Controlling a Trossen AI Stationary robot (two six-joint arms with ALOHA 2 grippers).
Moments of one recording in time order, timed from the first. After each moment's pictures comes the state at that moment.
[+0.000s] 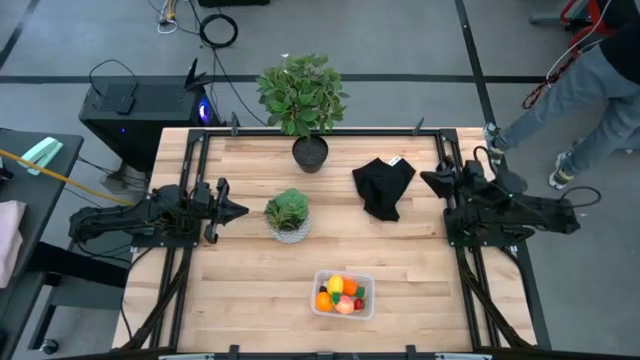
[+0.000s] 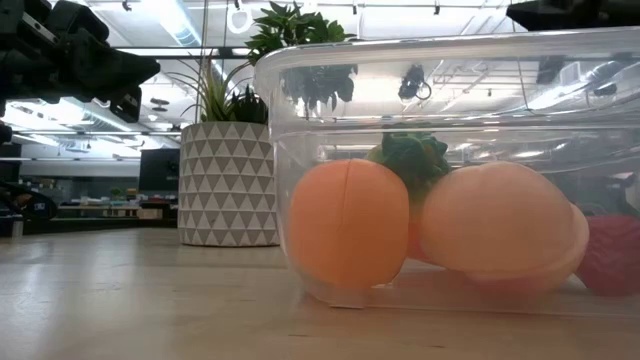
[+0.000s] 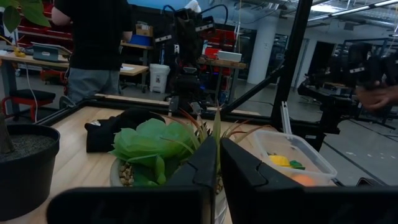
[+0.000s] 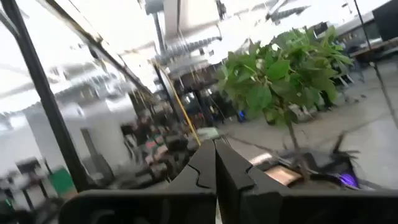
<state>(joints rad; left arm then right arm) 0.10 0.01 0.01 0.11 0.12 -0.17 -0.06 0.00 0.21 0.12 0.16 0.33</state>
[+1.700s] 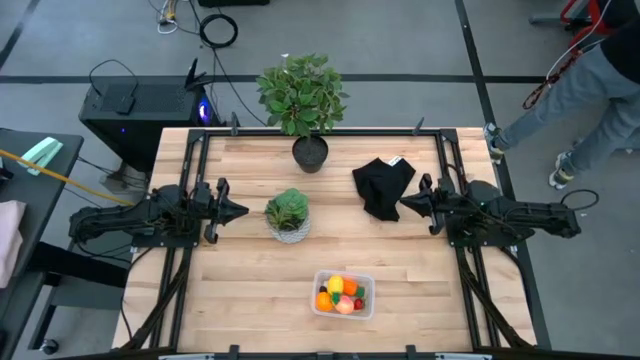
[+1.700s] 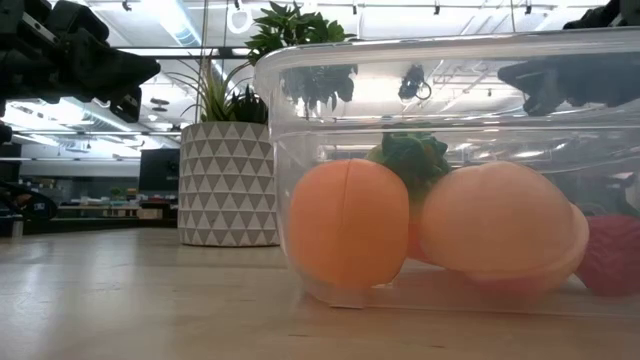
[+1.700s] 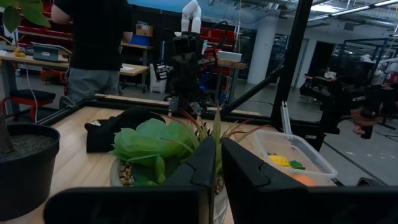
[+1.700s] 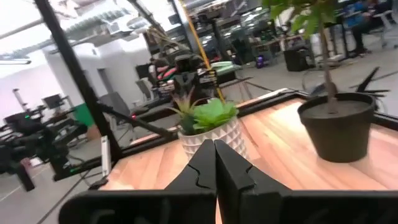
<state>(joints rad) 0.10 0.01 0.01 0.11 0.12 -0.17 -0.10 0.00 0.01 0.09 -0.05 0.33</state>
